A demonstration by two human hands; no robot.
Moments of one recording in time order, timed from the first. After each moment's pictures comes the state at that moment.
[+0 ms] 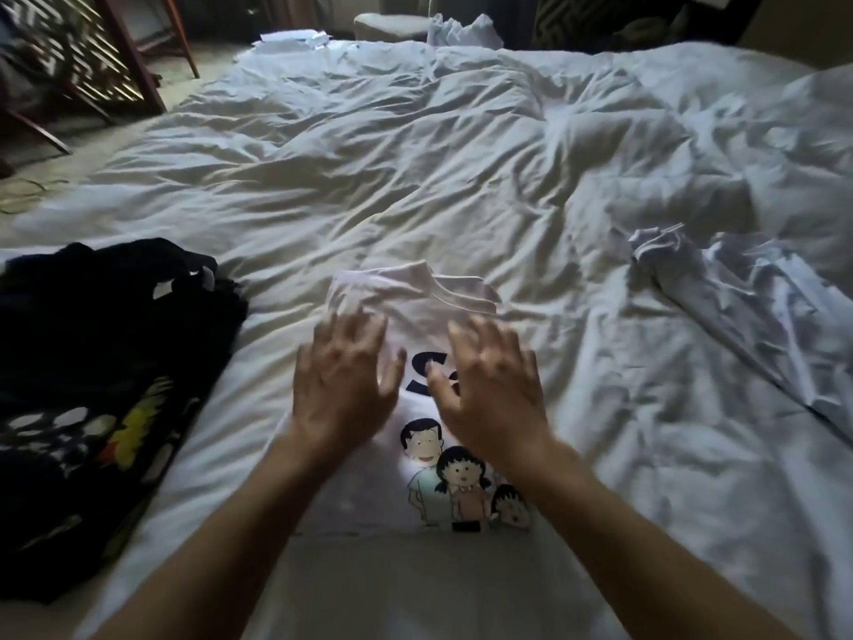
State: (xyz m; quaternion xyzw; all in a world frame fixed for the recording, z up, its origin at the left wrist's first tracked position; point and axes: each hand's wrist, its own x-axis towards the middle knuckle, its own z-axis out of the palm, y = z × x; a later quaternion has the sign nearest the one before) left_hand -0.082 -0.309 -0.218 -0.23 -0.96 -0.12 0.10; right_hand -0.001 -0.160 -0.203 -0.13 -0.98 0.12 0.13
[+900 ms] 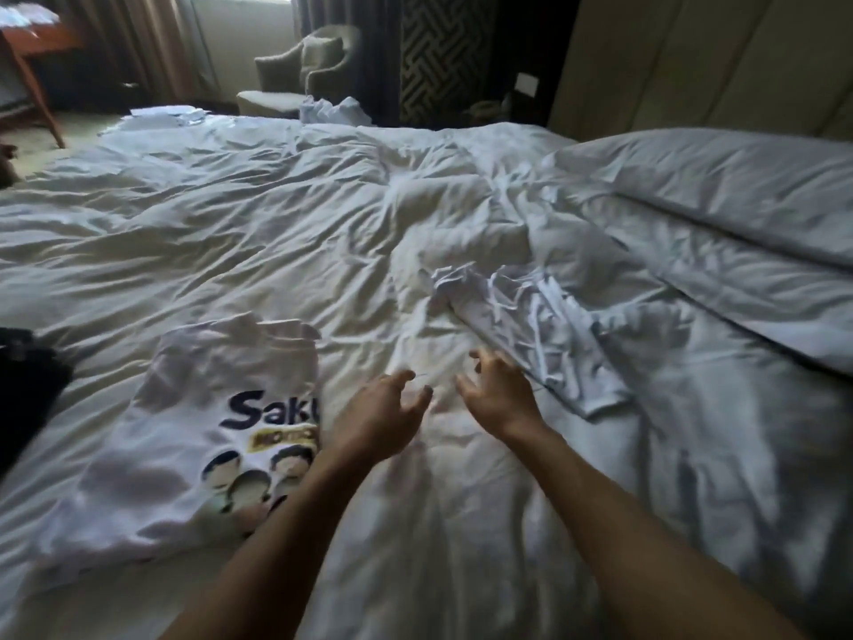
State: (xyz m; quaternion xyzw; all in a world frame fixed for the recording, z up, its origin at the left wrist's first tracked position) left_hand 0.049 -0.116 -0.176 -0.29 -0.89 -0.31 -0.16; right_hand 0.126 0.029 -0.165 -0.30 -0.91 0.26 0.09
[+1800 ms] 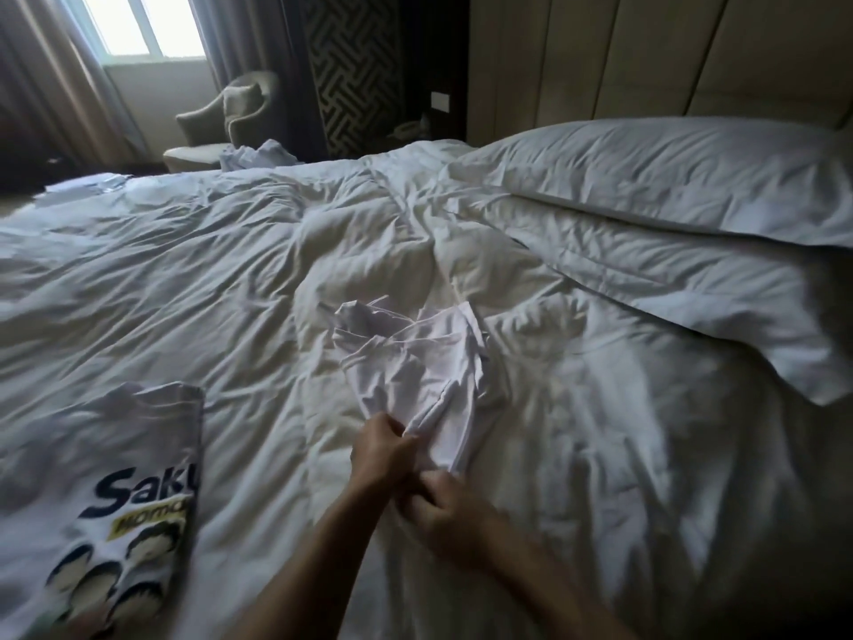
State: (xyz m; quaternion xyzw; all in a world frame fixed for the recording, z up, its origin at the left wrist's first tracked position) left_hand 0.126 0.021 -0.198 -0.15 -0.89 -0.38 -0.20; right_hand 0.247 0.067 -0.197 -0.19 -0.86 0.48 0.02
